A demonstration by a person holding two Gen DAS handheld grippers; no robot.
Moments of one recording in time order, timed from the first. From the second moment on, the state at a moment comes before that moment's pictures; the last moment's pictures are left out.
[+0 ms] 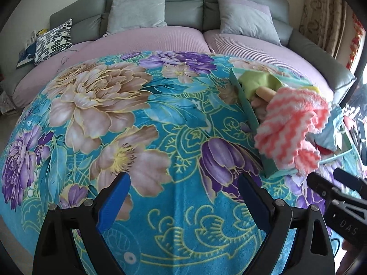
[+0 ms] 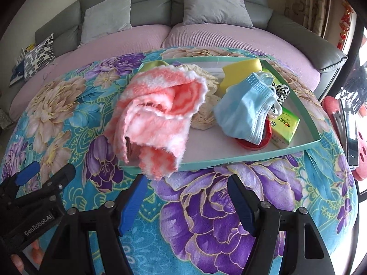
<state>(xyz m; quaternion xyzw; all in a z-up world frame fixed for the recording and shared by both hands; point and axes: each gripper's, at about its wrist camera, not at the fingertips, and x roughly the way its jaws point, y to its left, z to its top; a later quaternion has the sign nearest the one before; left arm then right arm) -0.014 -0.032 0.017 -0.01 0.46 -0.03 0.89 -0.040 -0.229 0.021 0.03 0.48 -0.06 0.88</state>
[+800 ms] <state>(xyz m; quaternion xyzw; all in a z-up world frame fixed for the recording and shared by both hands) -0.010 -0.049 0.006 0.04 0.47 0.00 0.88 -0.033 -0.228 0.006 0.01 0.49 -0.06 0.87</state>
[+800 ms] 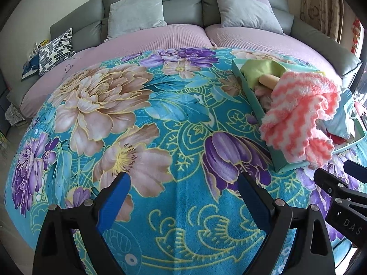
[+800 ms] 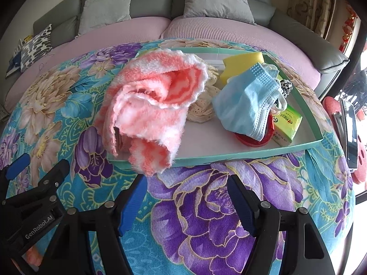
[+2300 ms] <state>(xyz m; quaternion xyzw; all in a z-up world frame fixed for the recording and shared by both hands) -0.001 -0.043 -0.005 0.04 0.49 0.00 0.87 -0.028 -0.238 -0.006 0.00 0.51 -0.08 0.86</state>
